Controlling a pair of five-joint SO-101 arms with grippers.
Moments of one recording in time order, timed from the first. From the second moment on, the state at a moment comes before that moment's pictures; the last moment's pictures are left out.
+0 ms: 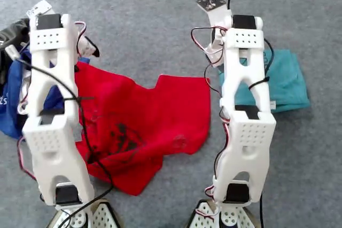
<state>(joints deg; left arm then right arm) -11.3 36.4 -43.1 92.5 34.9 2.2 38.1 -38.4 85.9 30.5</state>
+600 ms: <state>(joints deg) -16.9 65.7 -82.6 98.1 49.1 1.4 41.1 -38.4 84.9 30.5</state>
